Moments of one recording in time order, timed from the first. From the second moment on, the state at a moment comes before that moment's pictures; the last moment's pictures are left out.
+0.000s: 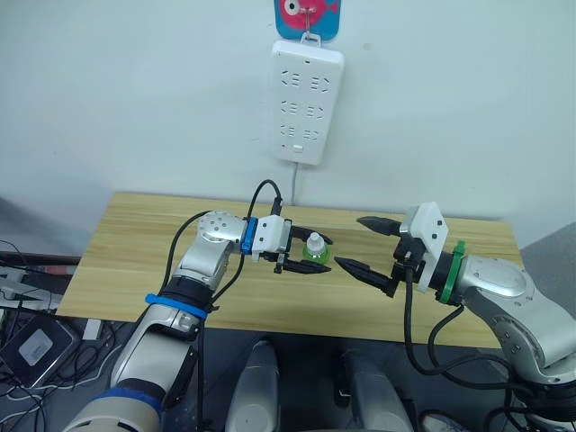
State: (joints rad) left arm -0.72 0.38 -0.25 0.48 -0.26 -0.10 -1.46; right arm -0.25 -0.52 0.01 -0.65 0.52 0.73 0.67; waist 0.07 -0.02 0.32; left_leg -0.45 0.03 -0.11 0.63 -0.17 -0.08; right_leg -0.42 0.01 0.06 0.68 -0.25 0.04
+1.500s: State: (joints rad) left arm -0.67 0.41 -0.22 0.50 -0.23 -0.12 -1.41; right arm -0.23 -0.43 -0.04 -0.52 0.42 0.61 0.28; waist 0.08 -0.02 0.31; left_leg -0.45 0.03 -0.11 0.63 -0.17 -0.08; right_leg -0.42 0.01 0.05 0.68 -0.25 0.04
